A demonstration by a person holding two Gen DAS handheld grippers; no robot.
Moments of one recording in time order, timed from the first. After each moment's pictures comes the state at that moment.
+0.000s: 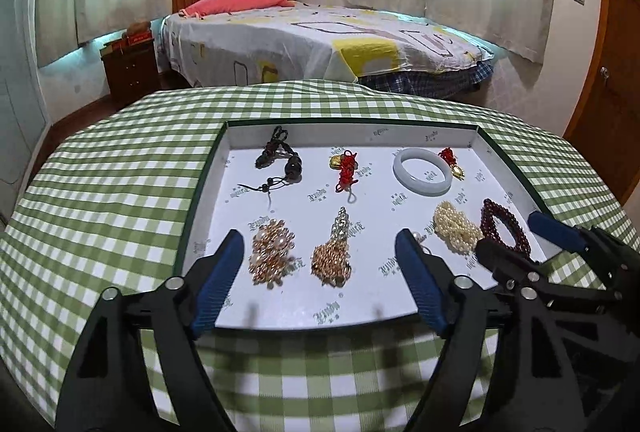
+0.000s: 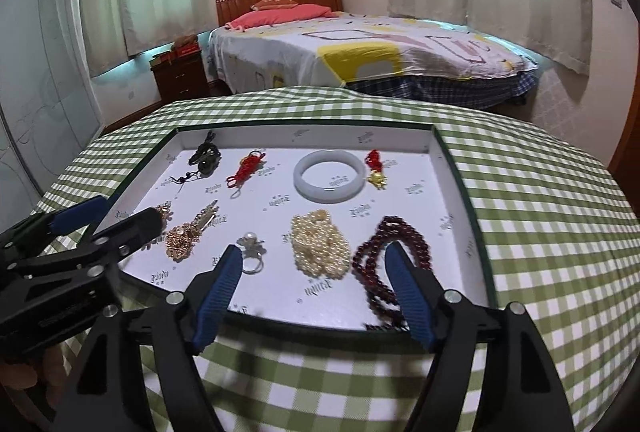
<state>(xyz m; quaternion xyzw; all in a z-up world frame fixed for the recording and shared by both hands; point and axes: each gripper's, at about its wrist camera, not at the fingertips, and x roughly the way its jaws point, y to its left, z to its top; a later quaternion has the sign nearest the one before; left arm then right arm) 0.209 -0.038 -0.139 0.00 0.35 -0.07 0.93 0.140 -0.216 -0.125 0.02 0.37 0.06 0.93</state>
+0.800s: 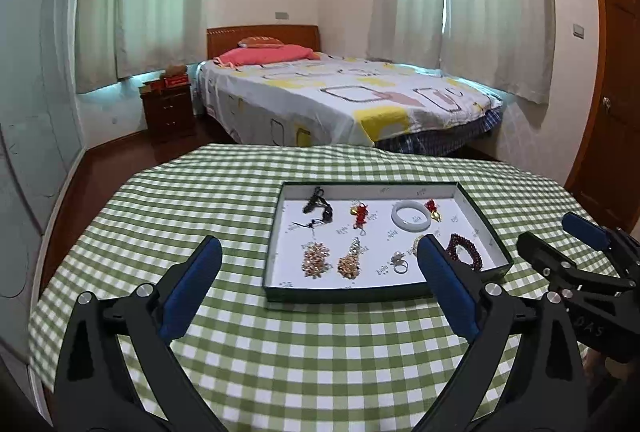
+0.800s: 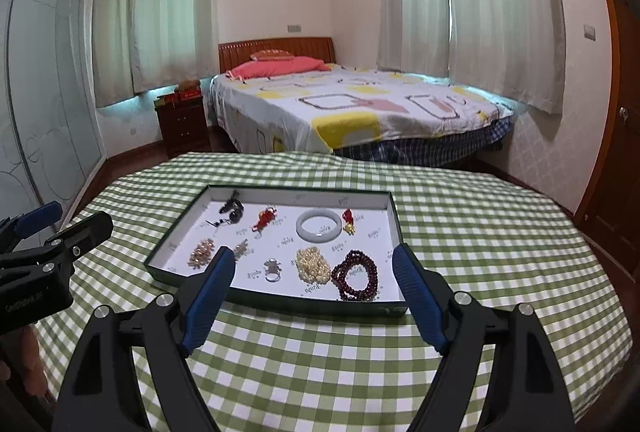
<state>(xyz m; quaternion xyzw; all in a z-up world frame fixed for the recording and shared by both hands) 0.099 -0.021 -0.037 0.00 0.27 -0.02 0.96 0.047 -0.220 -0.031 0.01 0.29 0.04 0.96</state>
